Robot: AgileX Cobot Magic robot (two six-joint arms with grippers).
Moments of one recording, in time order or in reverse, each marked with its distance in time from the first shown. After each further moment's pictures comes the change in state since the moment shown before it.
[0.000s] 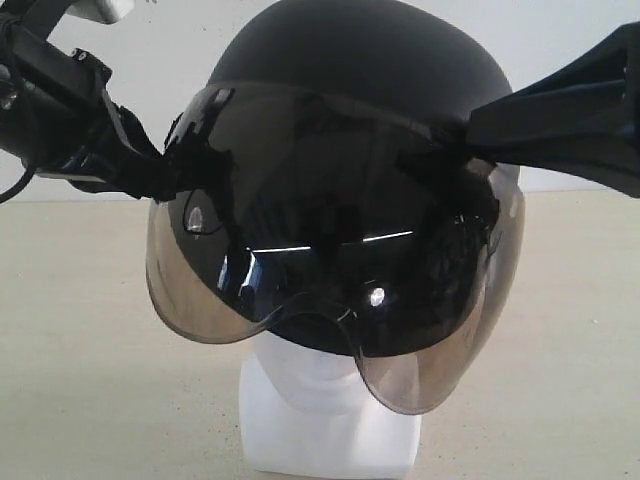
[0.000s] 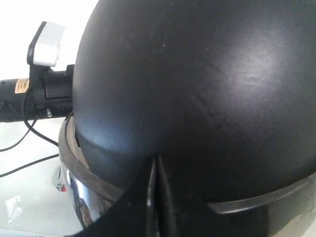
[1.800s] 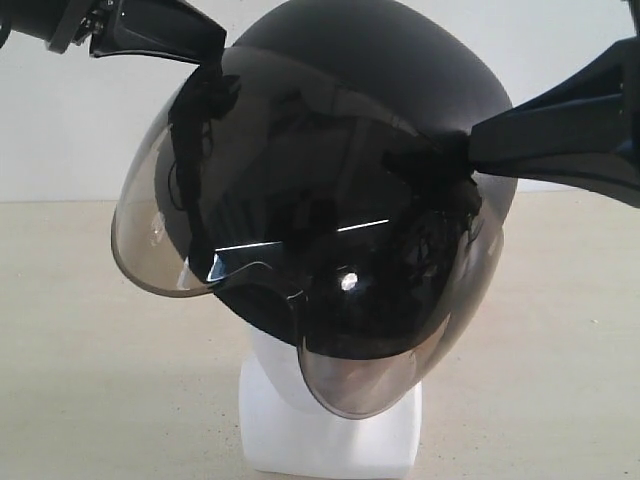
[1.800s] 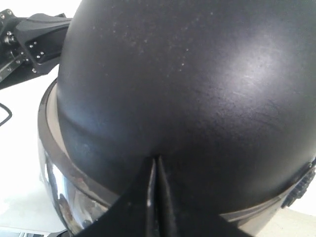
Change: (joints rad) left arm 0.128 0.037 -0.146 -0.546 0.065 0.236; right arm 0.000 0.000 0.000 -0.039 -0.002 0.000
